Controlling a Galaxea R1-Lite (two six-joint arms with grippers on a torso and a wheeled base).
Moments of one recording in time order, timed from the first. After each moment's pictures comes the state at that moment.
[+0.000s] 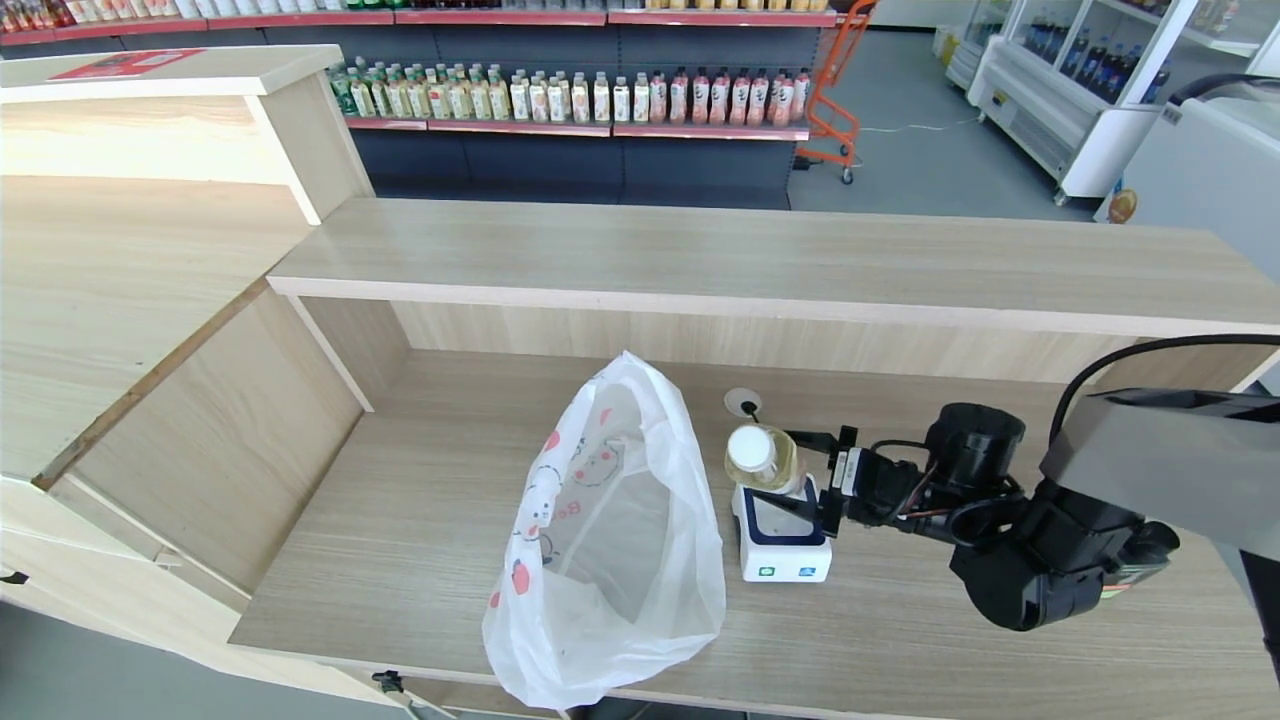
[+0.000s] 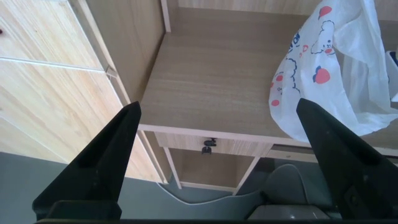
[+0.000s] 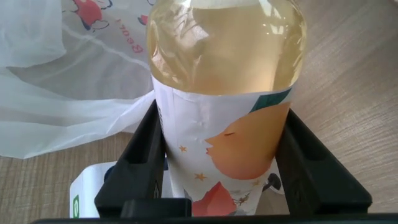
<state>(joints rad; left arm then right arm) 0.00 0.00 0.00 0.00 0.01 0.00 0.24 2.31 -0.79 -1.46 0.86 -0.87</state>
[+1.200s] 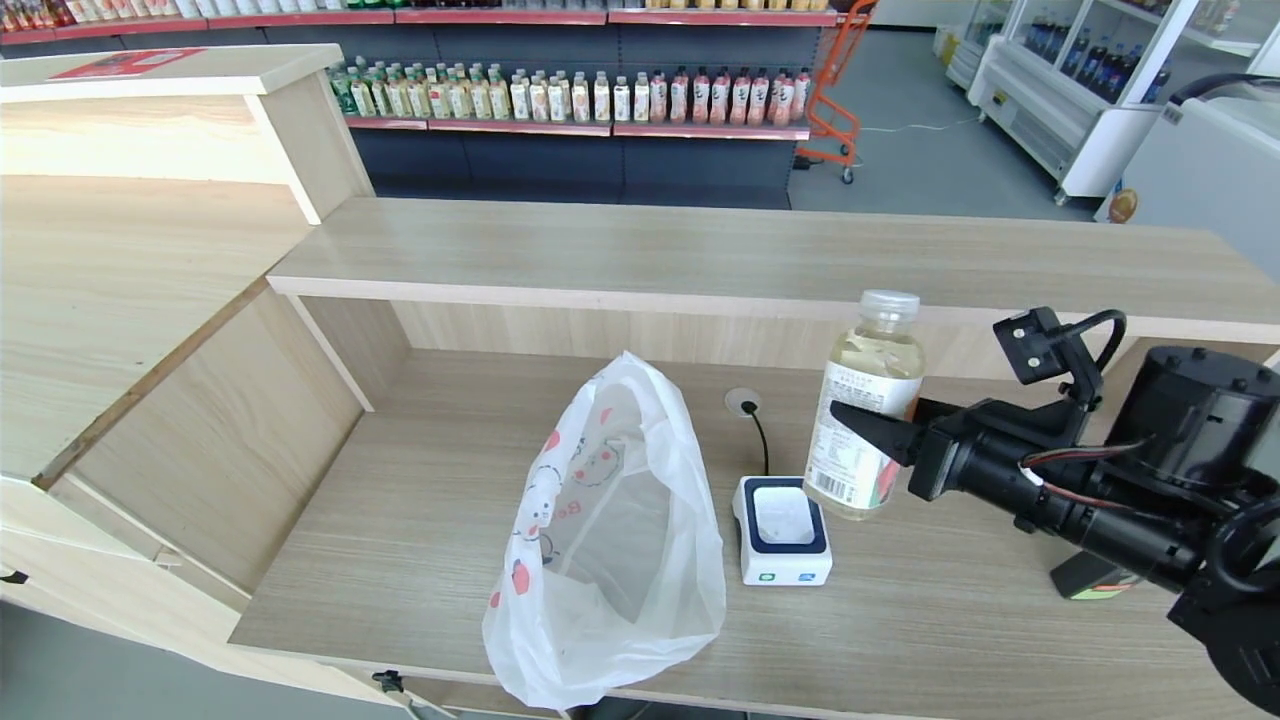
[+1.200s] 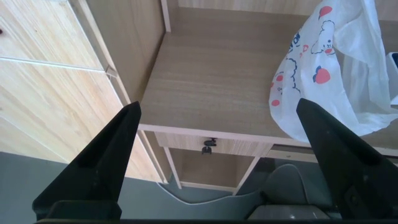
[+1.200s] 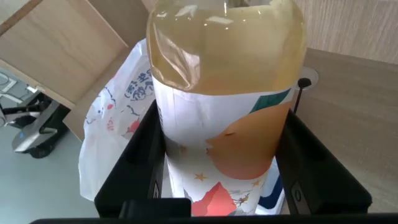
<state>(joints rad) 0.00 0.00 0.00 0.00 0.01 0.00 0.35 1.67 -0.48 -1.19 0.31 0.13</state>
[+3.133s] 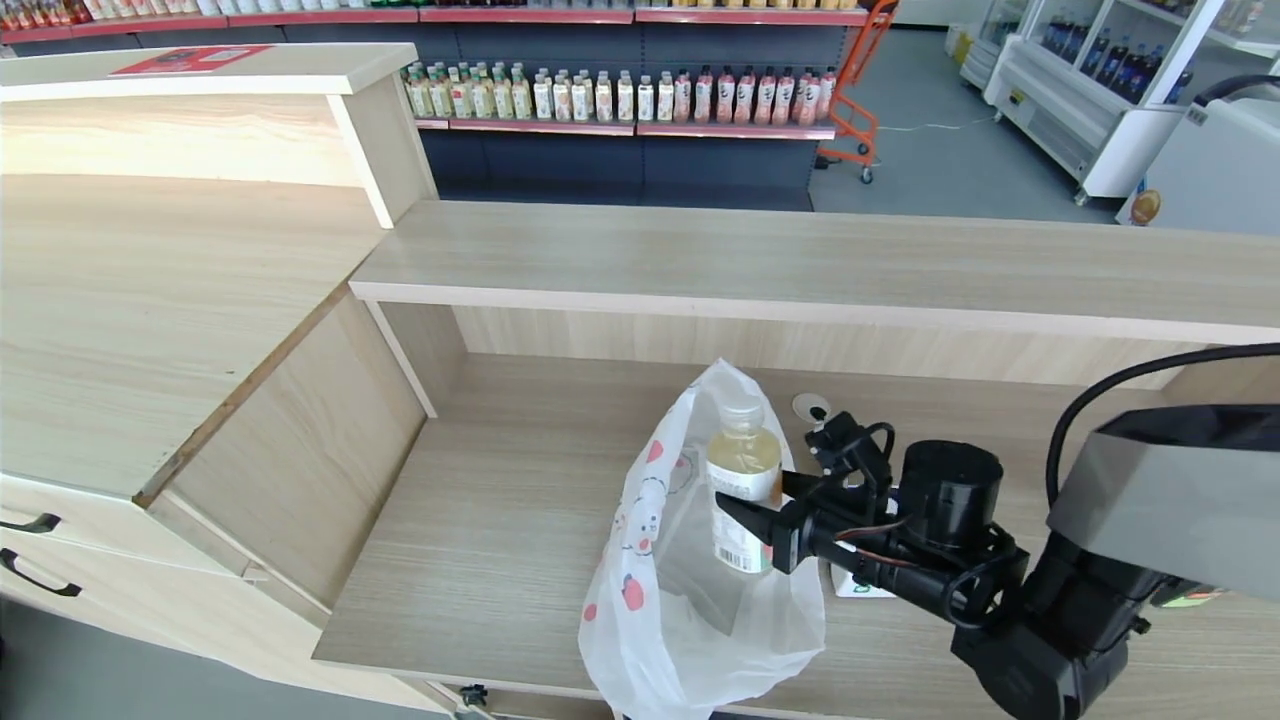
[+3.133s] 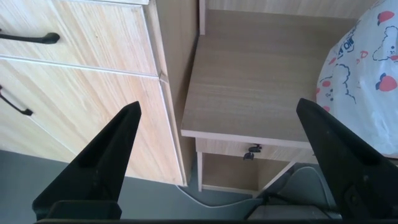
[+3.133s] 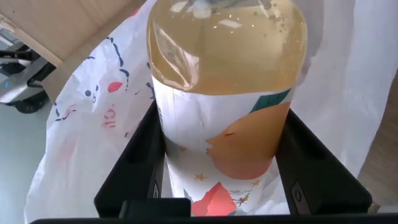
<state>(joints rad) 0.00 0.00 0.00 0.00 0.01 0.00 0.50 2.17 -0.57 -1.49 0.29 -0.01</state>
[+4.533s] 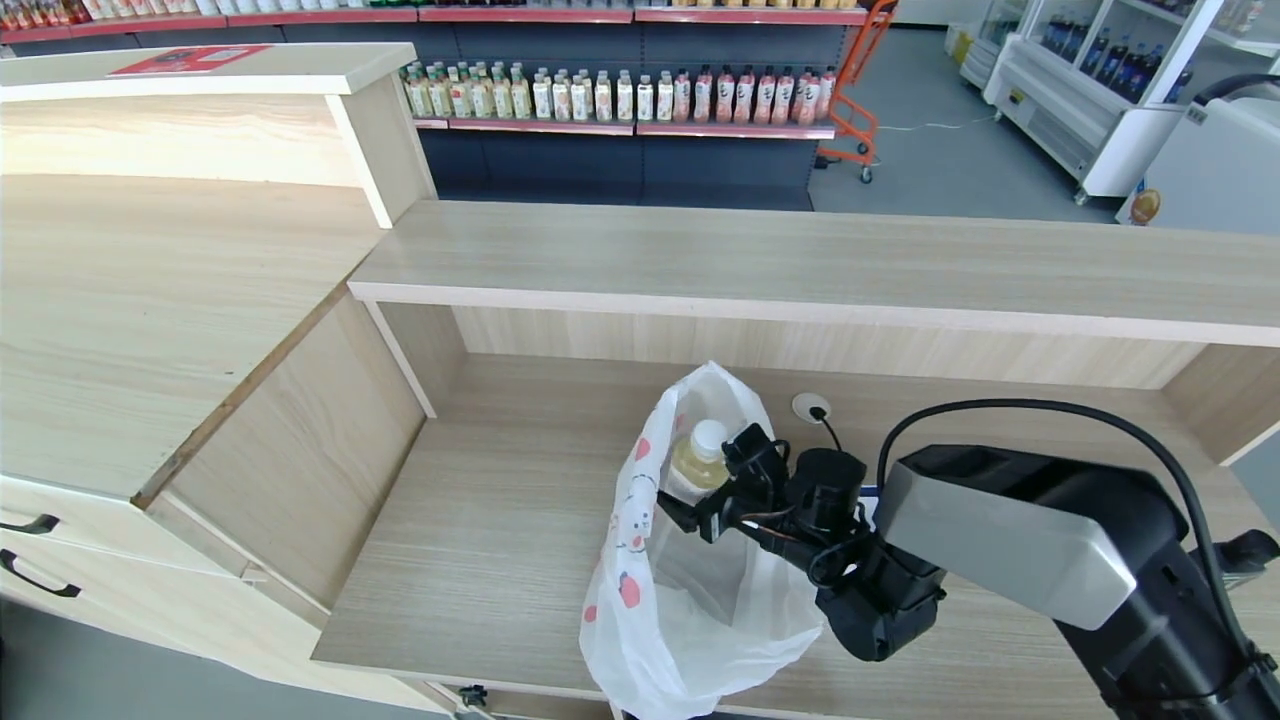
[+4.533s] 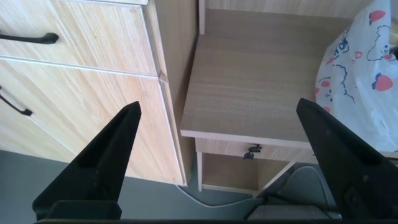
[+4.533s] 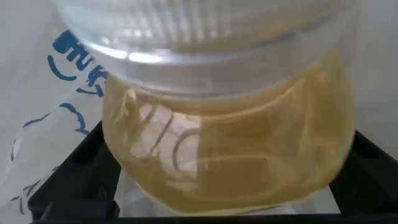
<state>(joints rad) 0.00 0.00 0.00 0.00 0.01 0.00 0.50 2.57 -1.06 -1.52 0.30 -0.13</state>
